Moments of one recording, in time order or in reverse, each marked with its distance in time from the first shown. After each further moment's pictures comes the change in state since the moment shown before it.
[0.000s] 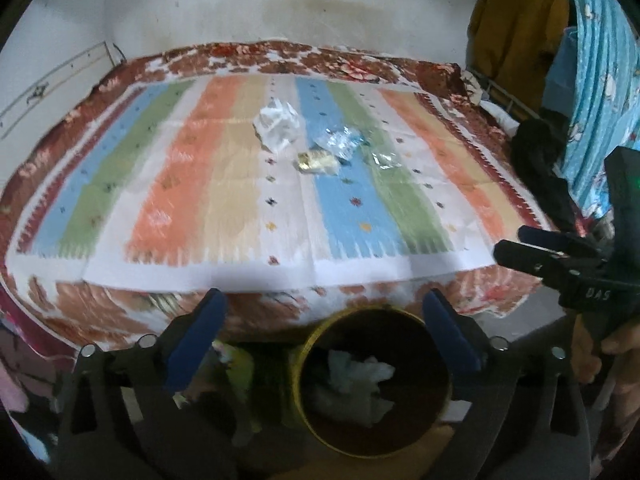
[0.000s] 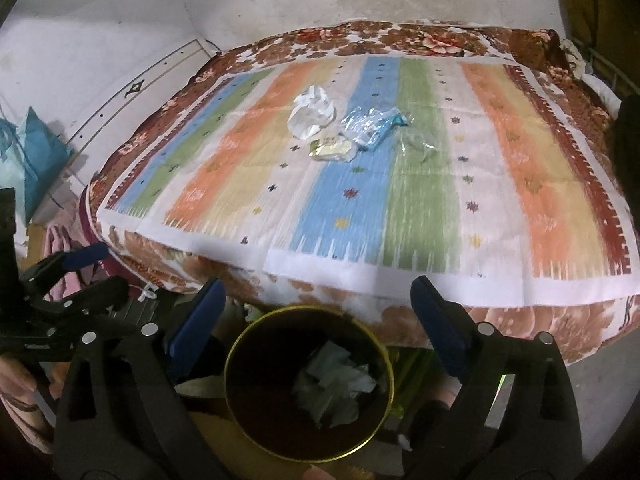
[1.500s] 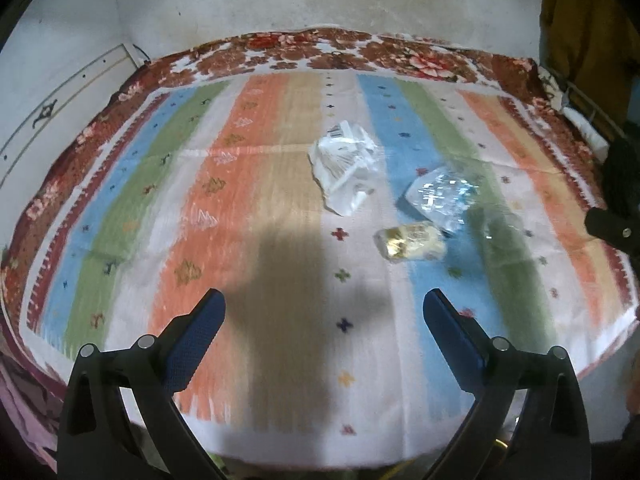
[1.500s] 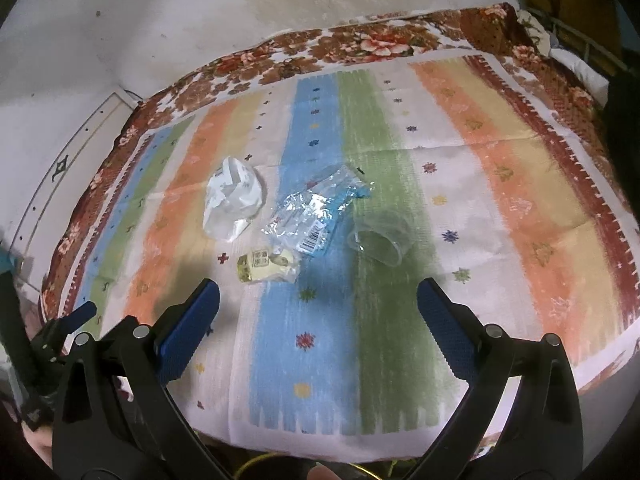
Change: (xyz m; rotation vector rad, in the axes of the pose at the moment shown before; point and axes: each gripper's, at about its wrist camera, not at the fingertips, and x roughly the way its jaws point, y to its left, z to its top) left arm 0.158 0.053 0.147 -0.027 0.060 0.209; right arm 0.127 -0.060 0.166 0.234 -0.025 -0.130
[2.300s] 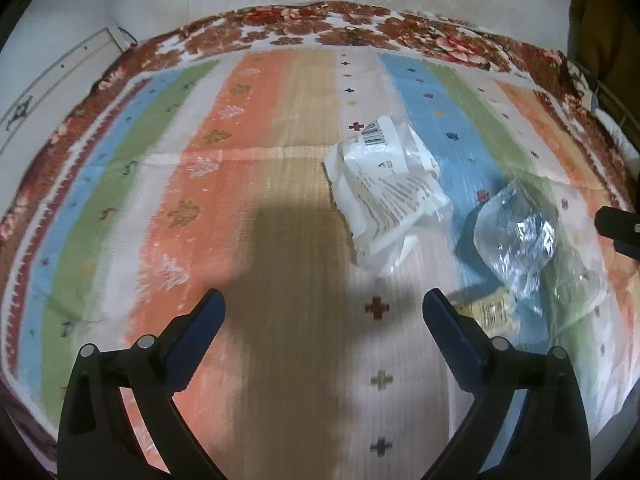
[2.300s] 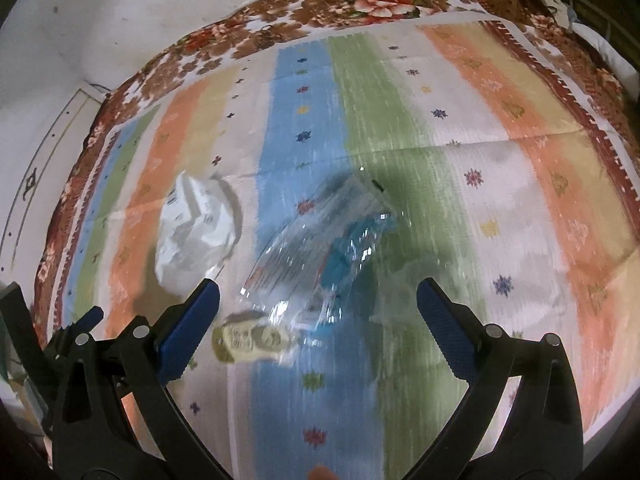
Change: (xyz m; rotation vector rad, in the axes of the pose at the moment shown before) left arm 0.123 0.022 0.067 -0.027 0.064 -0.014; right arm 0.131 0.005 0.075 0.053 0.122 -0.035
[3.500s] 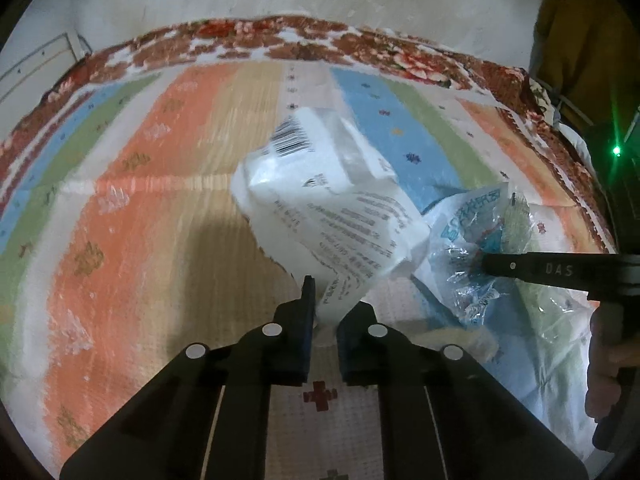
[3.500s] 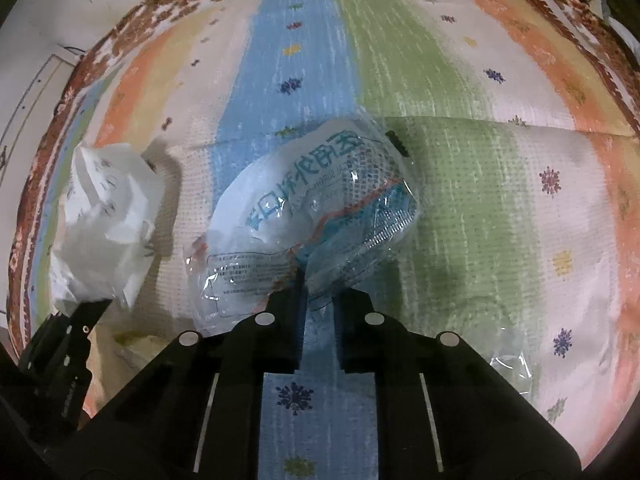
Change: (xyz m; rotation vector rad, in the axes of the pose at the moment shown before) left arm 0.049 -0.027 0.019 0.038 -0.110 -0.169; right arm 0.112 0.002 0.024 -0.033 0.150 -0.032
